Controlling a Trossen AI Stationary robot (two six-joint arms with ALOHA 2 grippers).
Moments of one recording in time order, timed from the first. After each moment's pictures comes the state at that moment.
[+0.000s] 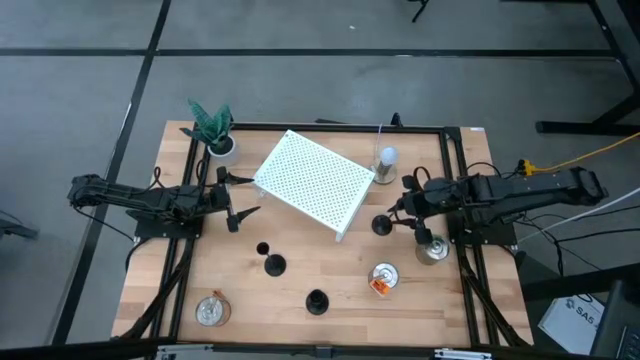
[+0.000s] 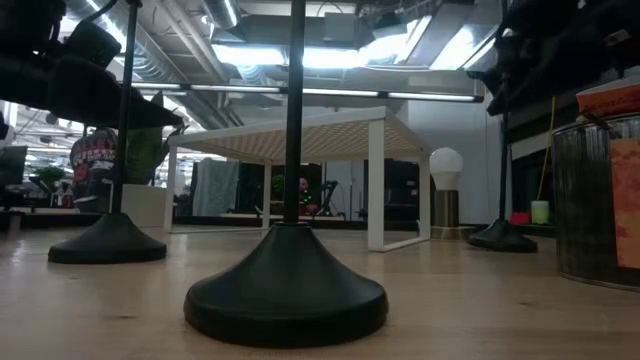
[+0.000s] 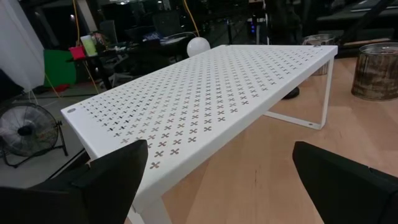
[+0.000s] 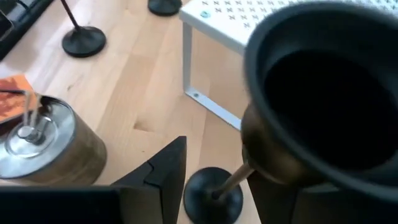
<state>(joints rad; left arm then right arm) -0.11 0.21 0.01 0.06 -0.45 0.10 0.09 0.80 0.56 -0.45 -0.02 -0.09</state>
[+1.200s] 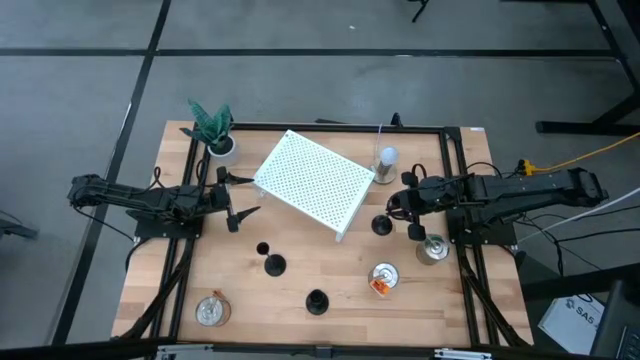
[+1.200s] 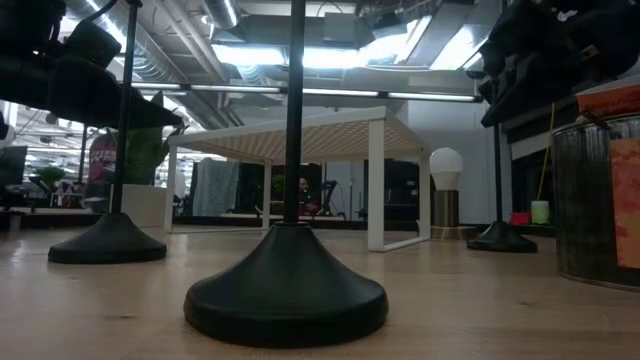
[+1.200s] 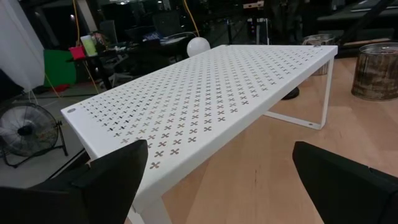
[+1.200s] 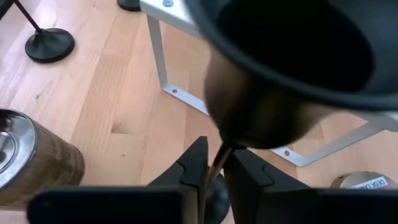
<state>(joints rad) -0.11 0.21 0.01 0.06 -0.45 0.10 0.06 0.84 0.55 -0.42 0.03 -0.03</state>
